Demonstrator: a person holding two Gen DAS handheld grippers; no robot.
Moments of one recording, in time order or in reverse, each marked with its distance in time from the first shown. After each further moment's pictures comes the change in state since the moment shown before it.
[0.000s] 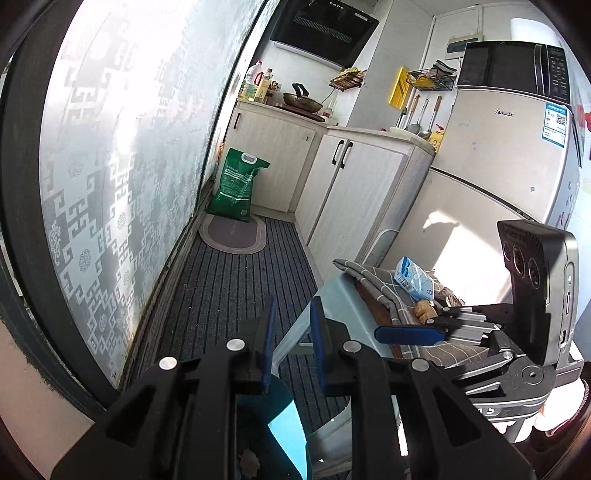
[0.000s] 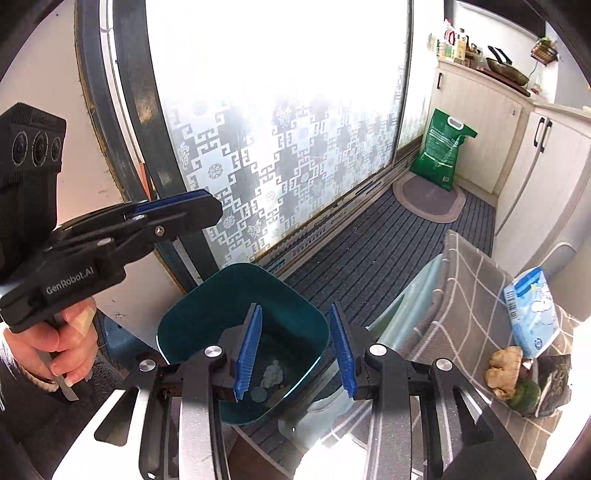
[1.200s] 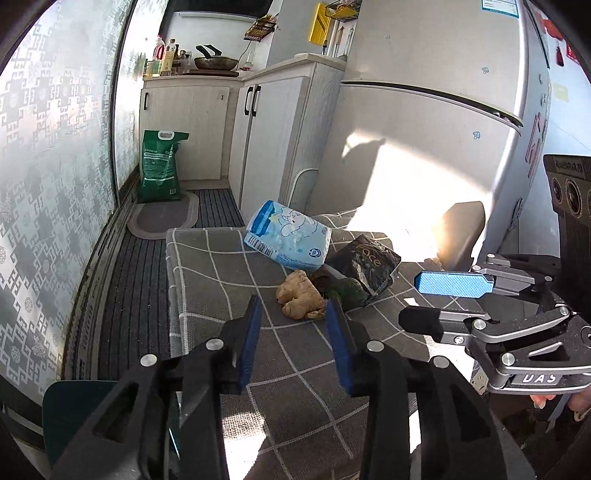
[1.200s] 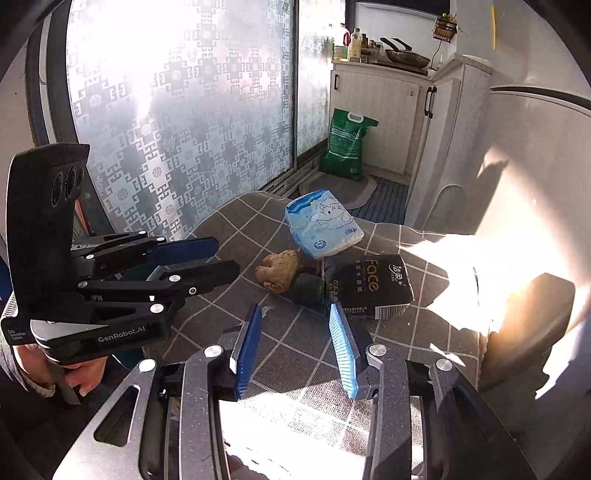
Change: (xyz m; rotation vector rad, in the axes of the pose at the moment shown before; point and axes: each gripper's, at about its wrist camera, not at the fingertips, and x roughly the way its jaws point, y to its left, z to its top) left arm 0.124 -0.168 -0.025 0.218 0.175 -0.114; right arm -0.096 -0.135 -0.090 0.180 -0.082 -0.209
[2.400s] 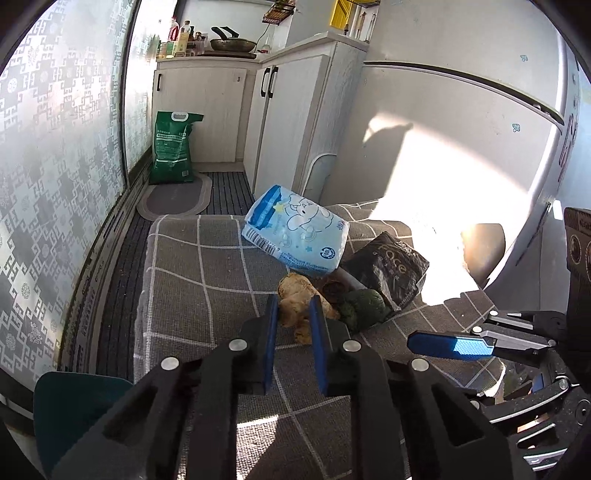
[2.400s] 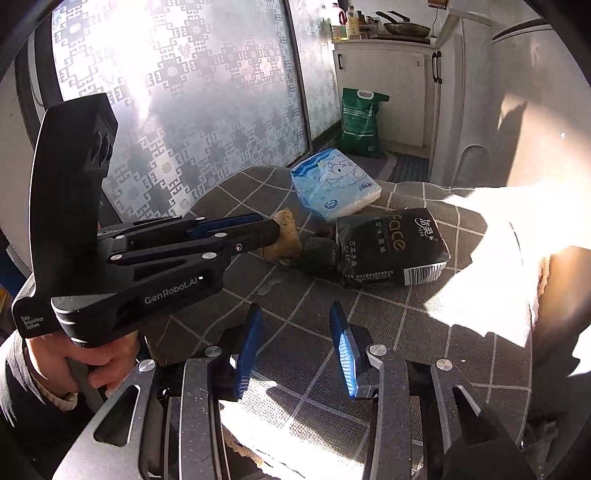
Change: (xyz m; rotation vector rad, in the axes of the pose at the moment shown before) left arm 0.040 0.003 0.006 -0.048 0.060 0.058; right arm 0.033 -0.010 -0.020 0.091 0.047 0.123
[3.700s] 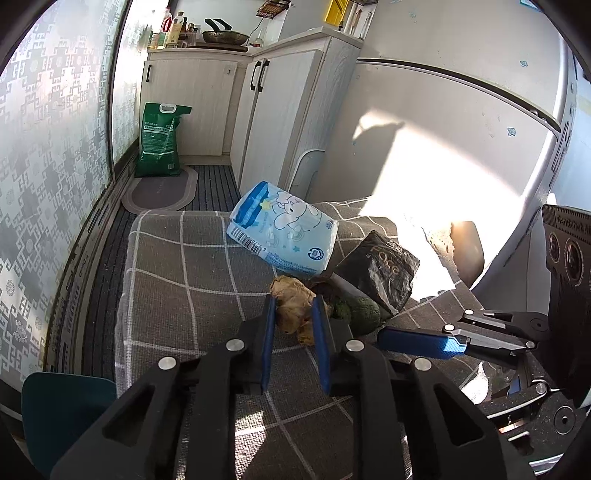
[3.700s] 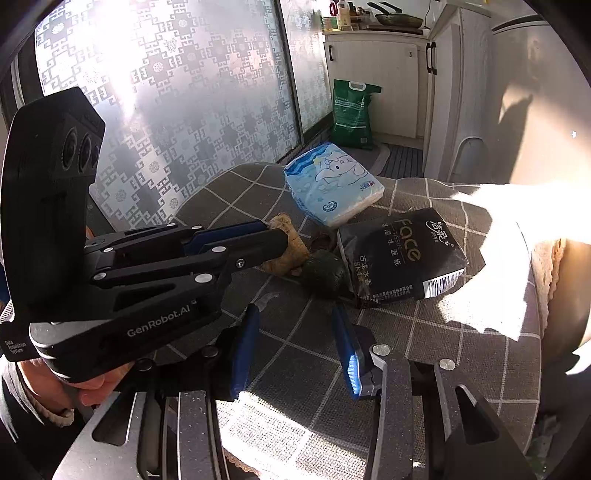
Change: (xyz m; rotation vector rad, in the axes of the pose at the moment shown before) left arm 0.005 0.001 0.005 -0.031 0.025 -0.077; right arm 0.010 -0.001 0.006 0.031 0.028 -0.027
